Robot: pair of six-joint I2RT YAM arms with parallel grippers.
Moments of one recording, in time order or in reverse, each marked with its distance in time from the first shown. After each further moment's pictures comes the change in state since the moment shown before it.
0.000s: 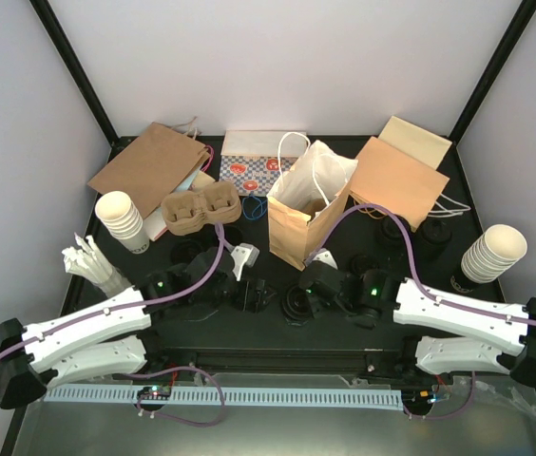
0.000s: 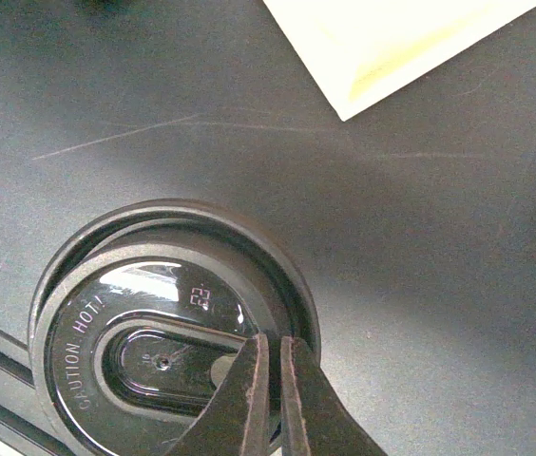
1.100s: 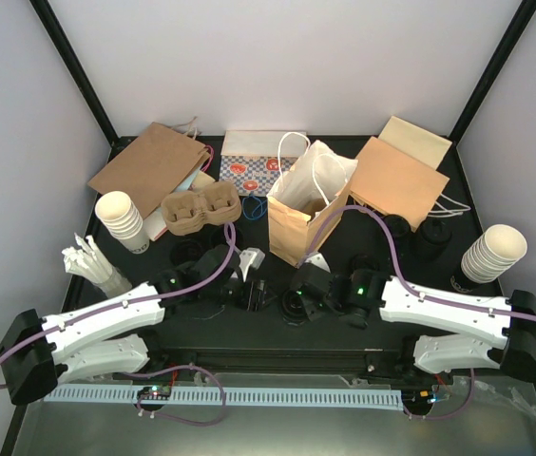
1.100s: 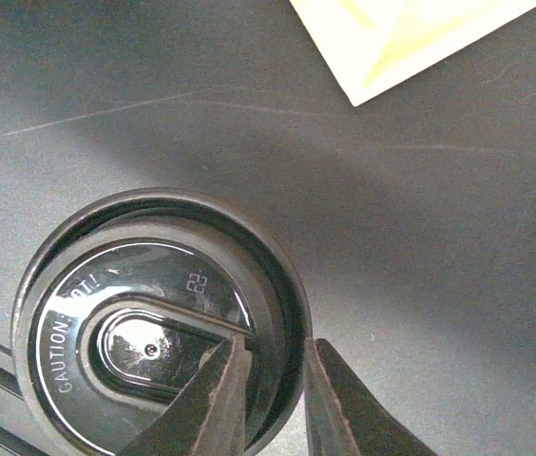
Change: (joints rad) left arm 0.063 0.100 -0.065 0.115 0.172 -0.030; right arm 0.011 0.084 0.003 0.025 -0.002 -0.023
